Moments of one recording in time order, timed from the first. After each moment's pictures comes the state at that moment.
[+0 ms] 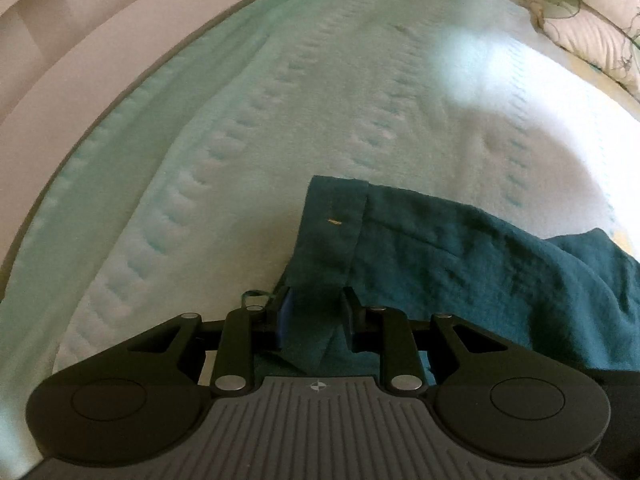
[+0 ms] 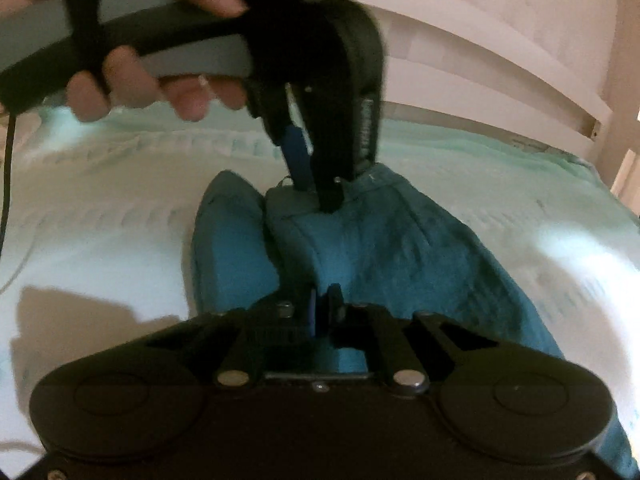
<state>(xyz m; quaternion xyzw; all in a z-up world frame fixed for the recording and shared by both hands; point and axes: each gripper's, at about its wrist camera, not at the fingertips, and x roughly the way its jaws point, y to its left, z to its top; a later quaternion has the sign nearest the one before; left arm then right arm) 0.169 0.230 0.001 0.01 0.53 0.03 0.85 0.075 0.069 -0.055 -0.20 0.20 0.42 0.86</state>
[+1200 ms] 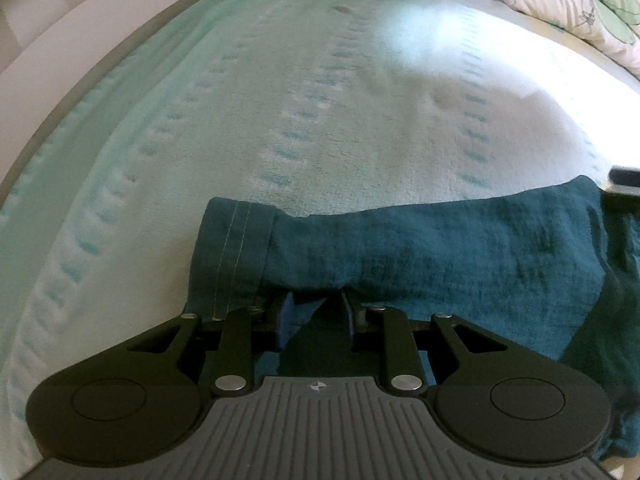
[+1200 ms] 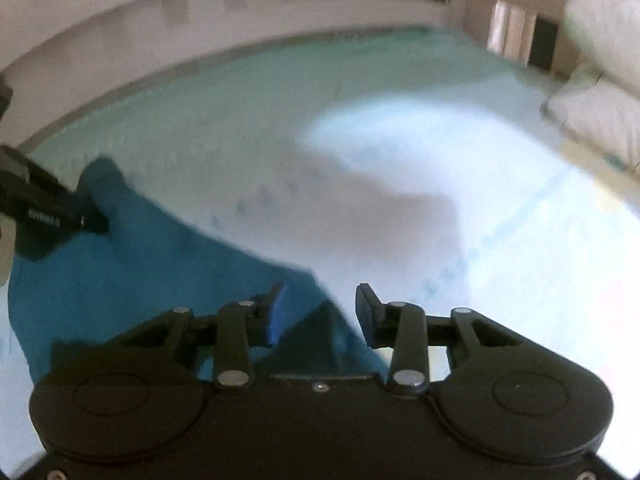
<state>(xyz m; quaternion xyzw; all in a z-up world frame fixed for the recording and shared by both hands) 0.163 0.191 -0.042 0.06 0.52 -0.01 0.85 0.214 -0.115 -0.034 -0.11 0.36 0.29 0.88</state>
